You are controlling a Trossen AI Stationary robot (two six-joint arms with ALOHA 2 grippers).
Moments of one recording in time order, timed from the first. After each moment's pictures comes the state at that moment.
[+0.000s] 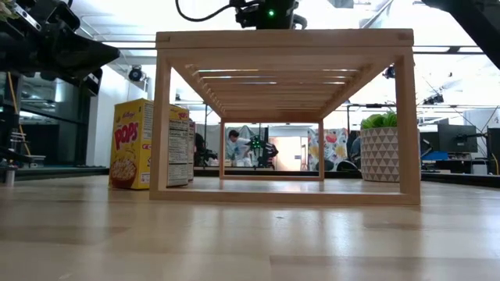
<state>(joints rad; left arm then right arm) -0.15 0.00 0.02 0.02 -0.17 -0.19 -0.10 2.13 2.23 -1.44 0.93 0.39</state>
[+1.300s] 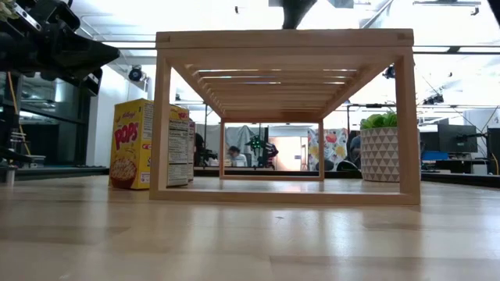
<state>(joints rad) -0.15 0.00 0.02 0.02 -0.17 -0.19 0.19 1.99 2.14 -1.57 0.78 0.52</state>
